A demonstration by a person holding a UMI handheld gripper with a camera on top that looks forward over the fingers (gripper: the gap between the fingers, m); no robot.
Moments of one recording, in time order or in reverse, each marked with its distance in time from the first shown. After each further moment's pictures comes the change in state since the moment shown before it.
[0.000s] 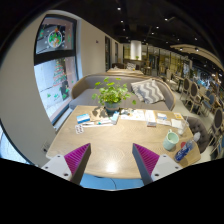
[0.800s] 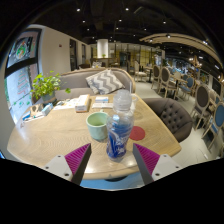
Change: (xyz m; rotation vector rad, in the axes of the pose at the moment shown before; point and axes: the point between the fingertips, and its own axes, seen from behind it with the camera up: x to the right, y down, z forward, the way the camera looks) arm 0.416 0.150 0.084 0.026 0.234 0.169
